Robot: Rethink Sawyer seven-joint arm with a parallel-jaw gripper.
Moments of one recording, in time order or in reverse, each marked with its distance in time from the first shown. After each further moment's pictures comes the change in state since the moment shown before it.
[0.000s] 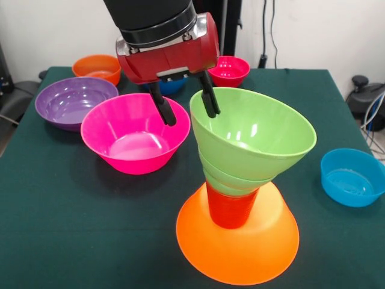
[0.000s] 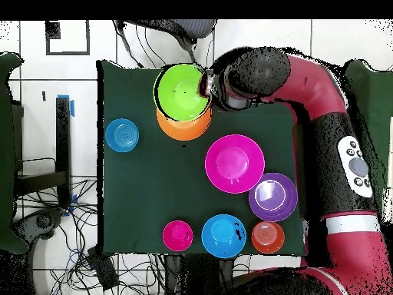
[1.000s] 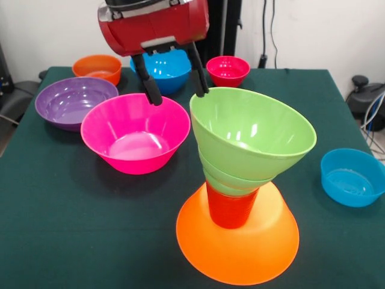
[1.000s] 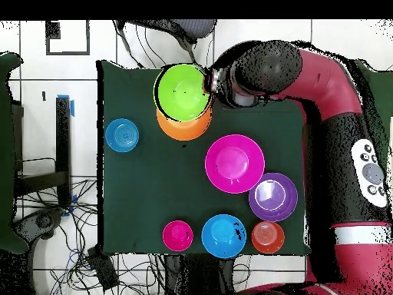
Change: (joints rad) arm -0.011 -0.060 0.000 0.000 0.001 0.023 0.000
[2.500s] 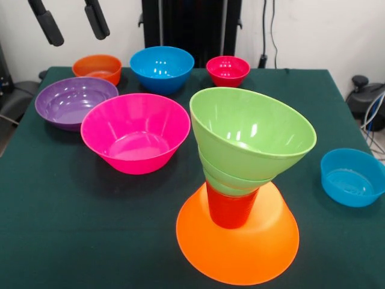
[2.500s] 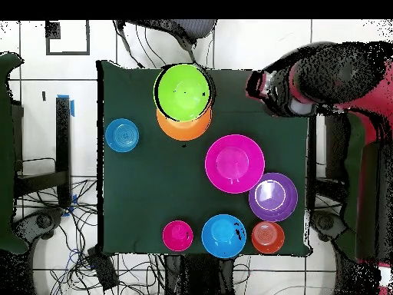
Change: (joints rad) arm -0.128 -0.096 0.005 0.000 -0.004 0.104 0.000
